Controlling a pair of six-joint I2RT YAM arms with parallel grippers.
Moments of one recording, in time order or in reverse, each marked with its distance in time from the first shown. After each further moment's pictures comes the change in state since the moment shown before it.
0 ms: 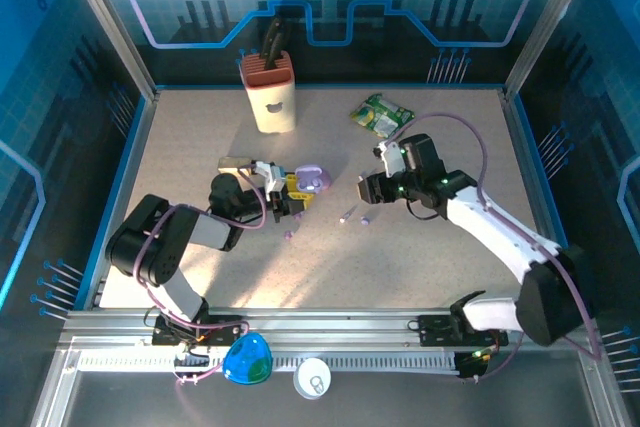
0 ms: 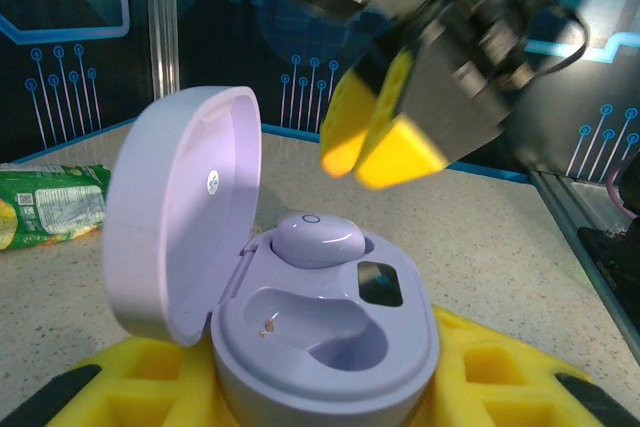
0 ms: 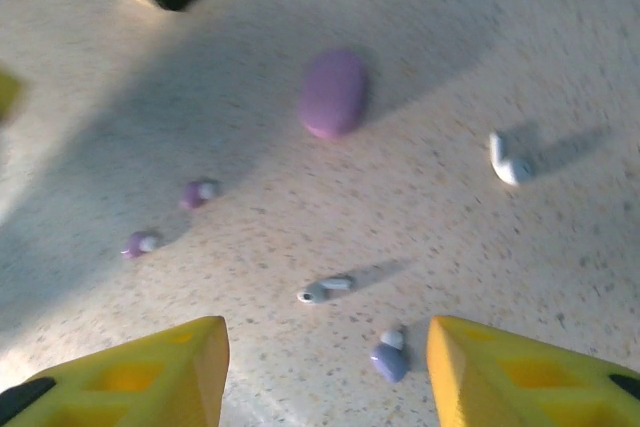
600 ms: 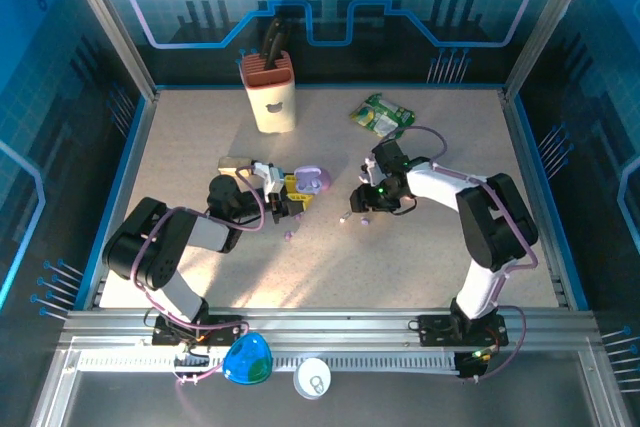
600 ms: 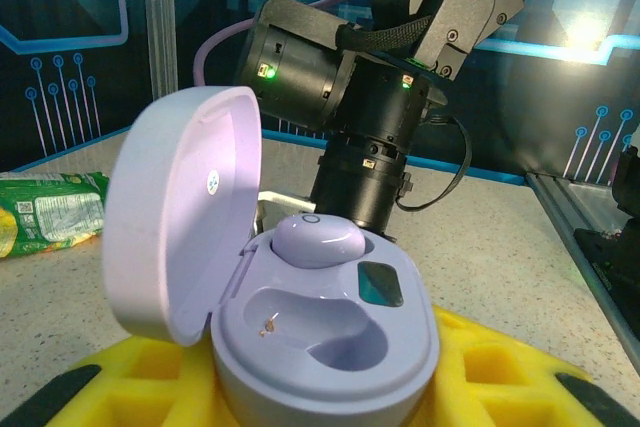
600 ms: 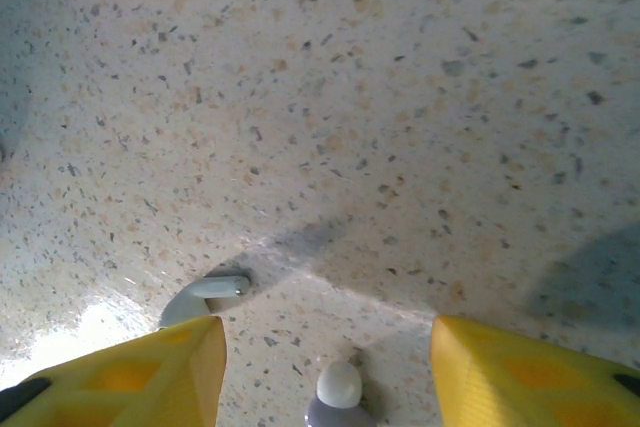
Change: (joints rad) left arm 0.000 -0.021 -0.016 0.006 0.000 0.000; right arm 0.004 0.445 0.129 -0.076 -0.047 0.124
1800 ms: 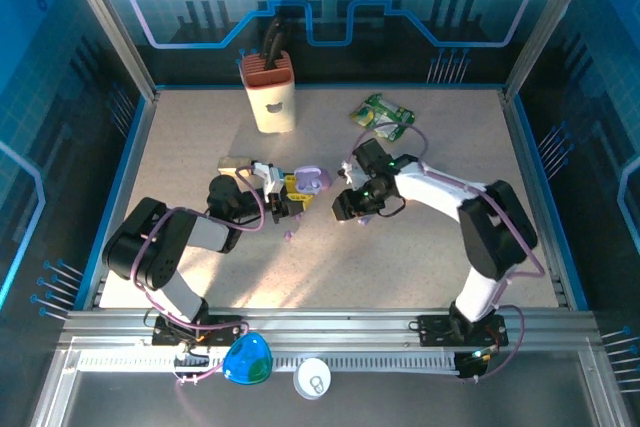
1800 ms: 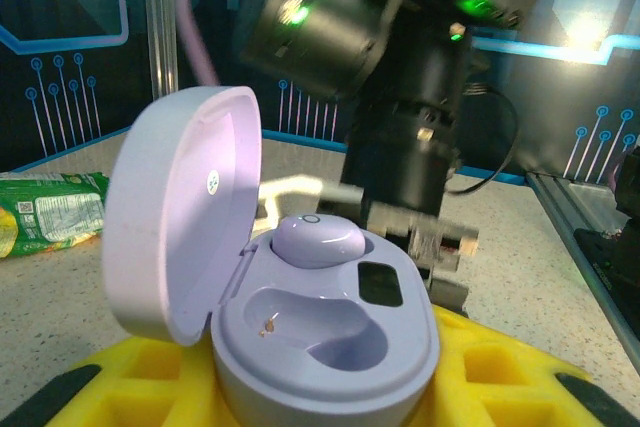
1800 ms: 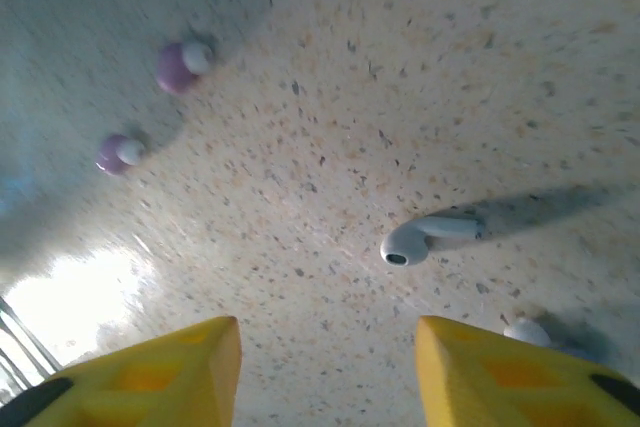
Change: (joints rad) left arm 0.000 0.000 0.000 0.000 -0.001 0.000; right arm 0.118 -0.100 0.028 -0.065 -0.060 -0.022
